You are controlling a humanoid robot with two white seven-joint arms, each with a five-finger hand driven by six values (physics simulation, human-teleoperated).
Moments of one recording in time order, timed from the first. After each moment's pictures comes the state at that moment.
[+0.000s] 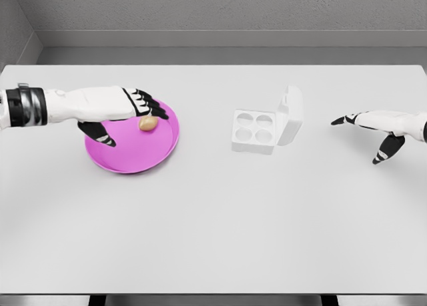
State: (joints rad) left arm -0.81 0.82 -0.80 -1.45 -0.24 -0.61 -0.58; right arm -0.67 -0.96 0.78 -1.37 0.18 -0.17 0.61
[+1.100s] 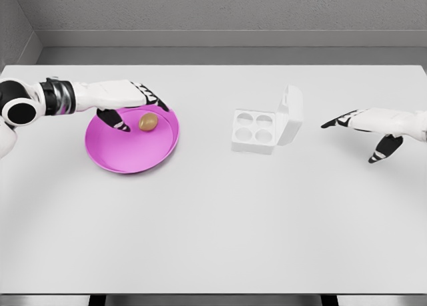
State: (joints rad) left arm -0.86 0.61 -0.77 -1.12 -0.40 -0.61 -0.58; right arm -0.68 -0.98 0.78 -1.37 0.18 -0.38 0.61
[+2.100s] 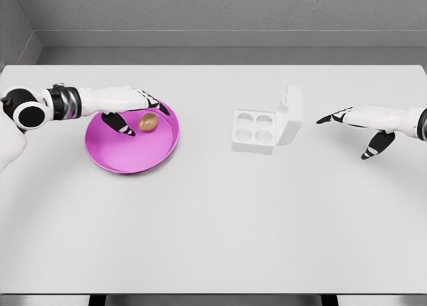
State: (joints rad) left arm -0.86 0.55 -0.78 -1.00 -0.37 -0.61 -0.58; right arm -0.71 -0.91 0.78 -1.28 0.18 -0.39 0.61
